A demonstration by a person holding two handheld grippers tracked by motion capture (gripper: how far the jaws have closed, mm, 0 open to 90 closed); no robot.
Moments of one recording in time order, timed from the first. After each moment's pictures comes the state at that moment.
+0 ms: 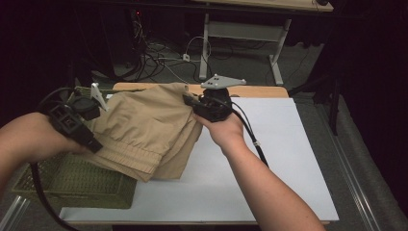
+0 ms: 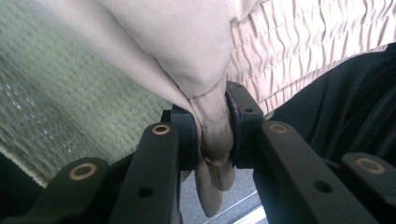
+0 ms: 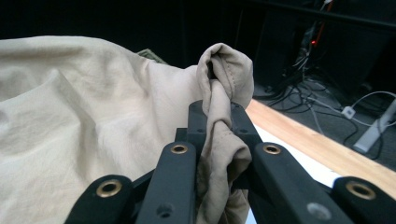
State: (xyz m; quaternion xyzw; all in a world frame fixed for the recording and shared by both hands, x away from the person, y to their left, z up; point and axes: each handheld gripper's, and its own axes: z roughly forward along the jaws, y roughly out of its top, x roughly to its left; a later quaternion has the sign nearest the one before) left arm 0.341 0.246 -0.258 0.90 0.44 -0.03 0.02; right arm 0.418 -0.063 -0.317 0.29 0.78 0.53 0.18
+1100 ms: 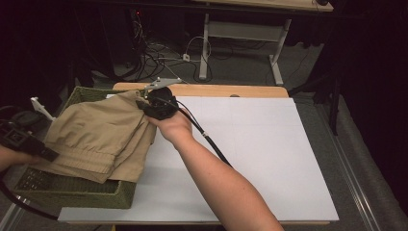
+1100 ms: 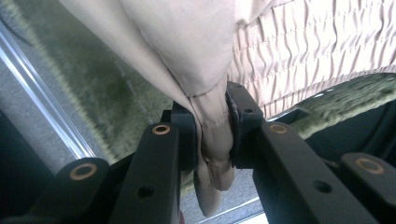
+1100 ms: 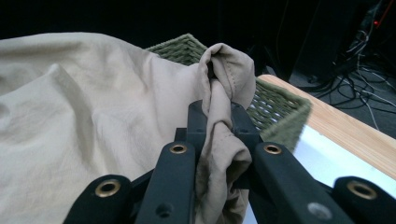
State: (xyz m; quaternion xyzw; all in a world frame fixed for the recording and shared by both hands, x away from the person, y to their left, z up) left arm 0.333 0.371 -0.307 0.84 0.54 -0.02 0.04; right arm 0.453 0.064 -0.358 0.26 0.81 0.51 0.12
